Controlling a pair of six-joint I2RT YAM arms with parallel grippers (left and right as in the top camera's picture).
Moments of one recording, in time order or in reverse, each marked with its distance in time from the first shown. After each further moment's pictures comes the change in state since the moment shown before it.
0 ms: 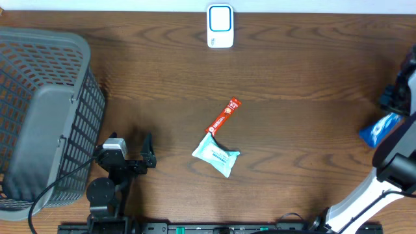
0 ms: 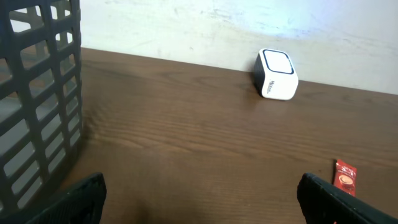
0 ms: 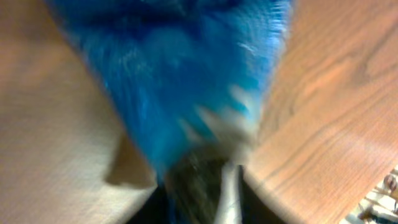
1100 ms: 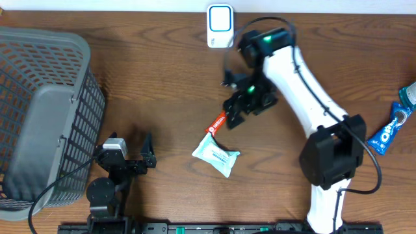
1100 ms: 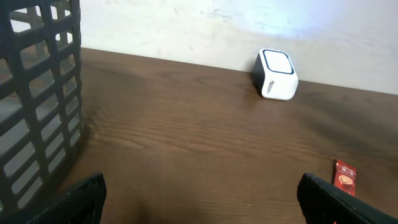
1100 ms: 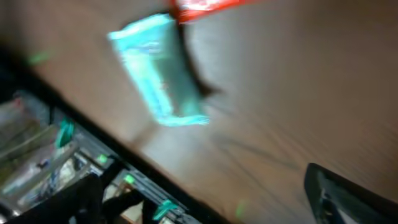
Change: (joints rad) left arm 0.000 0.000 0.000 0.000 0.000 0.000; right arm 0.943 -0.003 0.204 -0.515 -0.728 -0.360
